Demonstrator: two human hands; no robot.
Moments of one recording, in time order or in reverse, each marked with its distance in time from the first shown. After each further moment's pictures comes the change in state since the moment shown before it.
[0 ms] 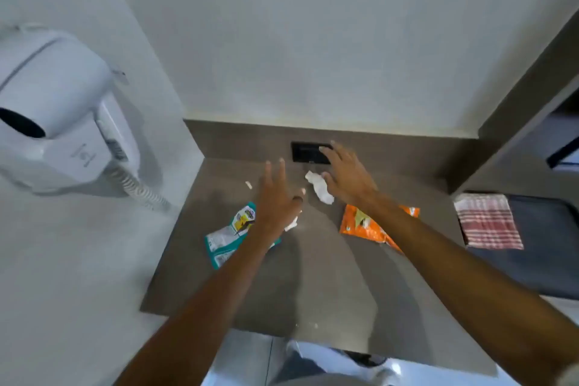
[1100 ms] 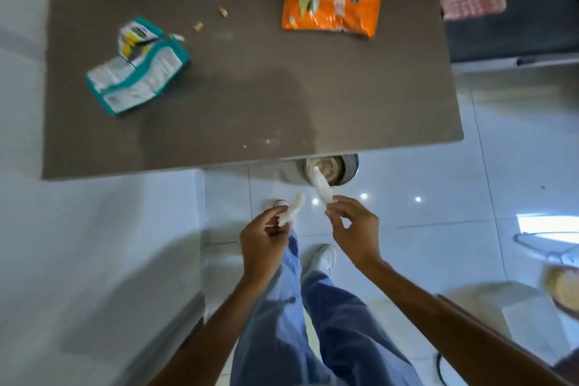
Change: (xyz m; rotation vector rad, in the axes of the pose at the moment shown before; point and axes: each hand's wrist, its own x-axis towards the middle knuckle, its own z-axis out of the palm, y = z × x) left_hand -0.384 -0.104 0.168 -0.431 -0.319 -0.350; right_hand -0.452 0.006 0.249 0.599 0.218 0.695
